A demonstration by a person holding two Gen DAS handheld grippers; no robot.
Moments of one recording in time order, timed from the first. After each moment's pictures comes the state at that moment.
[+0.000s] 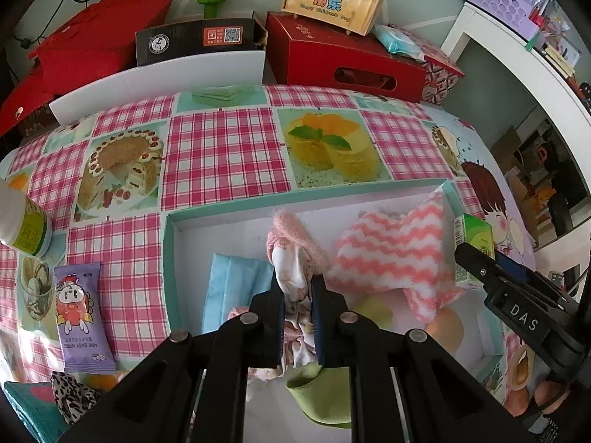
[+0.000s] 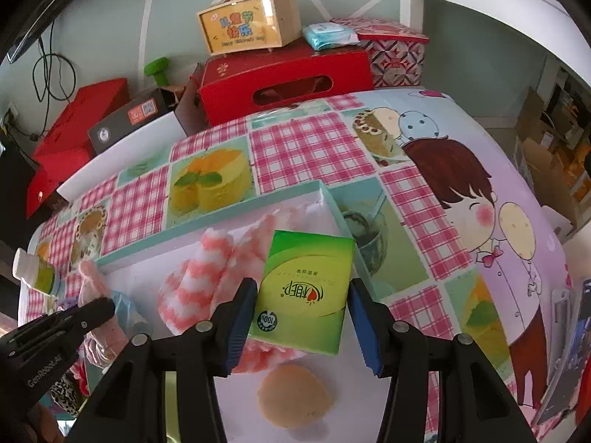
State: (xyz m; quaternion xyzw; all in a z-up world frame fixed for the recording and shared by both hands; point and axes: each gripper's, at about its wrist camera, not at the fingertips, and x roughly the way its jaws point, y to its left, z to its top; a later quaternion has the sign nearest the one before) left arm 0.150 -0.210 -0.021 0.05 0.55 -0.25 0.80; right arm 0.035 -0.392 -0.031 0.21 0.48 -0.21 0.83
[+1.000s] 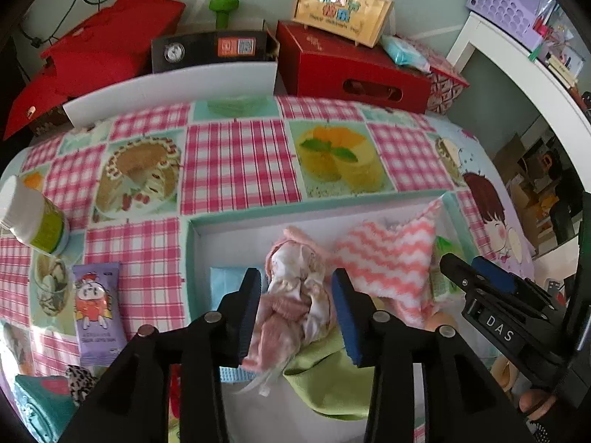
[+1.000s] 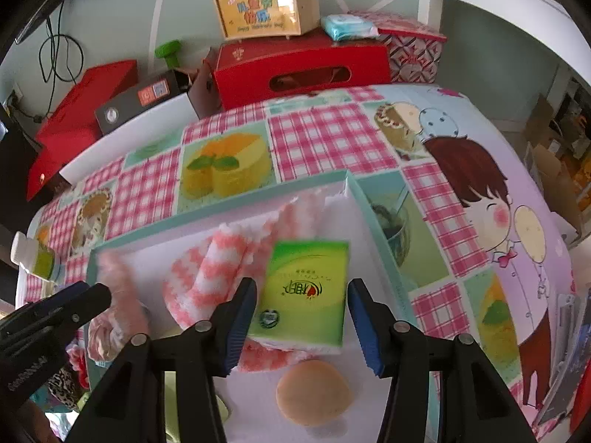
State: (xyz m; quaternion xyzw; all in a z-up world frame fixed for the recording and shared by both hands) left arm 0.146 -0.201 0.001 0.05 0.54 -0.24 0.81; right arm 0.044 -0.381 -0.029 0.20 0.49 -0.19 0.83
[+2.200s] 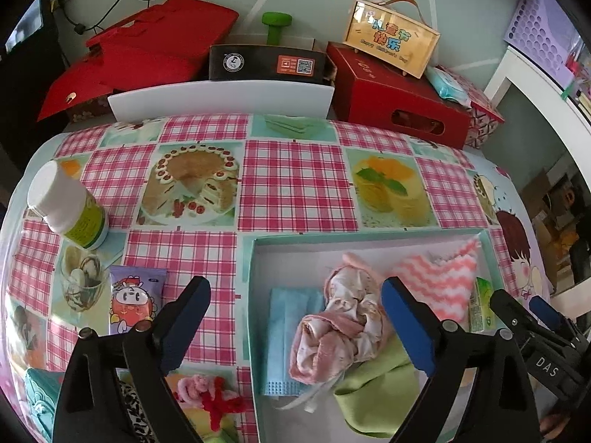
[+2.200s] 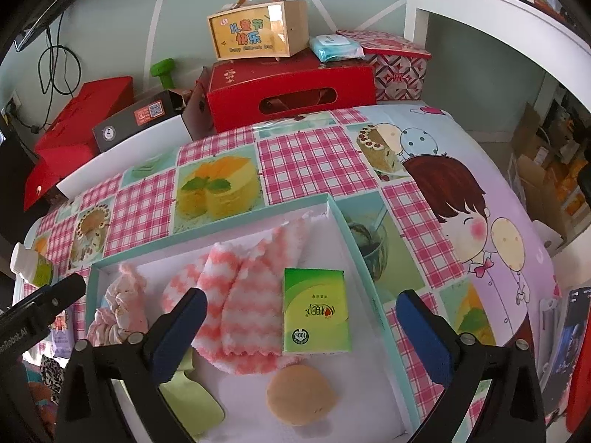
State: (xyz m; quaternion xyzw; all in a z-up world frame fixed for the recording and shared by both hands) left arm 0.164 -0.170 -0.002 0.02 0.52 -0.17 0.84; right arm 0.037 -0.382 -0.016 0.18 0.47 -0.22 0.83
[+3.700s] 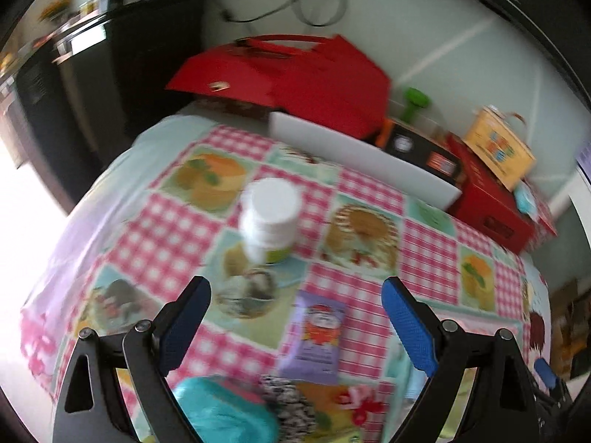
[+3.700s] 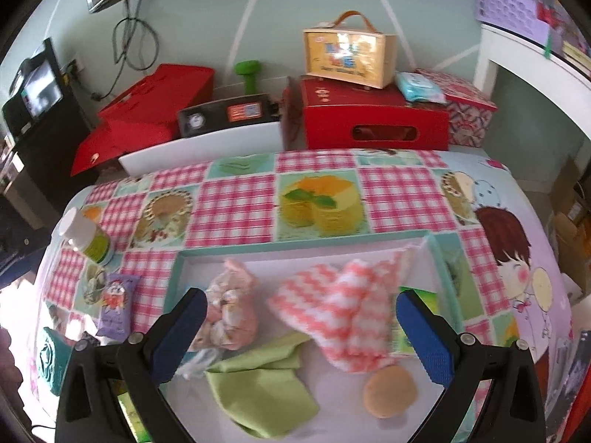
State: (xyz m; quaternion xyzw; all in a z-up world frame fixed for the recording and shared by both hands) left arm 0.179 0.012 0.052 -0.09 0.47 0.00 0.88; right arm 0.069 -0.289 0.021 0.13 0.45 -0.12 0.88
